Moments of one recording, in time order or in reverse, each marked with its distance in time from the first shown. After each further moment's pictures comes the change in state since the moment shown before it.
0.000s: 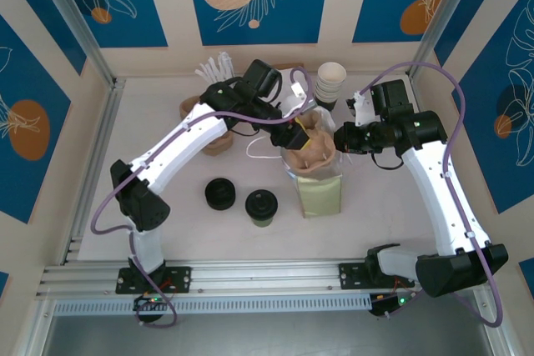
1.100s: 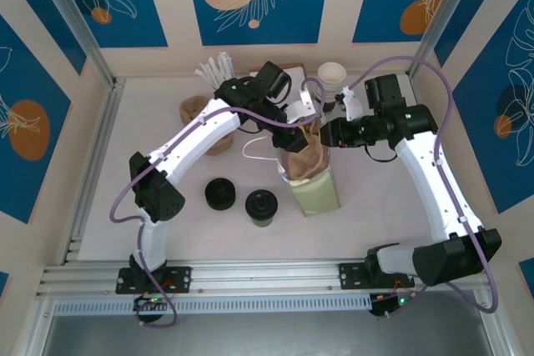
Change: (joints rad) left arm 0.001 0.126 0.129 -0.138 -0.076 0.245; right arm 0.006 0.068 0.009 0.074 -0.145 -0.098
